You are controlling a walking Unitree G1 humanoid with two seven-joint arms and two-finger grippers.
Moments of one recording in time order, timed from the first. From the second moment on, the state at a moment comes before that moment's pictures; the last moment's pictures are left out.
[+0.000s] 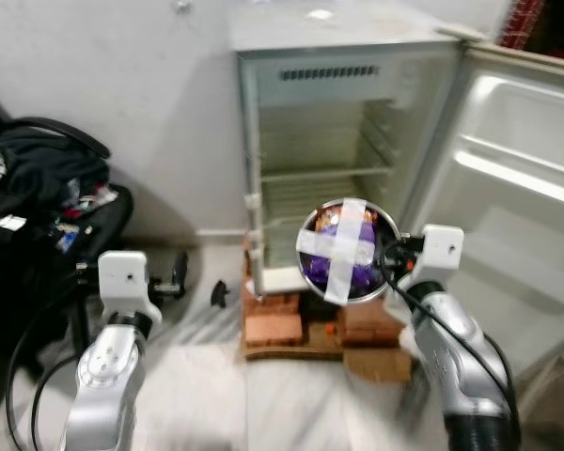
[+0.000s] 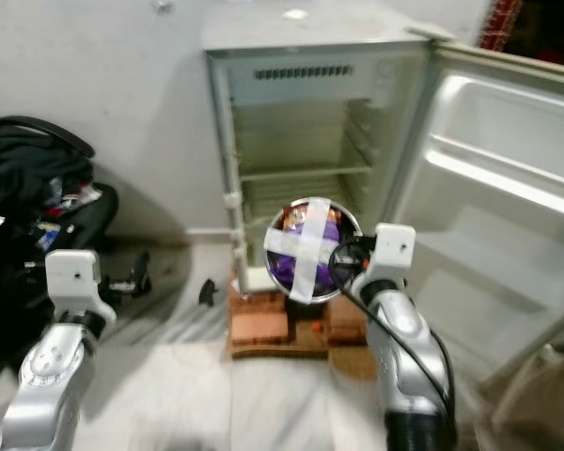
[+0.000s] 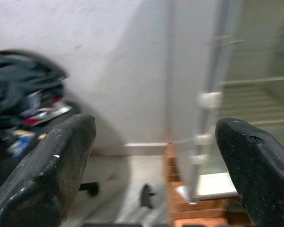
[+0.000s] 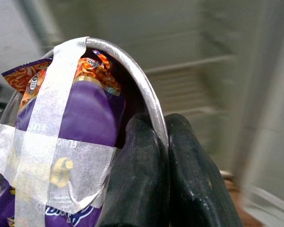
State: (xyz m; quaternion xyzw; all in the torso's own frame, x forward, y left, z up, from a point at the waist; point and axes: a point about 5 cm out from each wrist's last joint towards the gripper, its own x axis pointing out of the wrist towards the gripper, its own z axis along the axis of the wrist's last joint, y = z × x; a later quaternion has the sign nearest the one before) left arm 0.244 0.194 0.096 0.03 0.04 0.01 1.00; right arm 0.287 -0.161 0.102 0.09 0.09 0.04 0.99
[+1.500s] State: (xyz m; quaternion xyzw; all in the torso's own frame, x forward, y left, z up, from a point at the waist) left arm 0.248 0.172 0.093 -0.01 0.04 -0.04 1.00; right arm 0.286 -0.190 0.084 0.07 0.12 -0.04 0.99
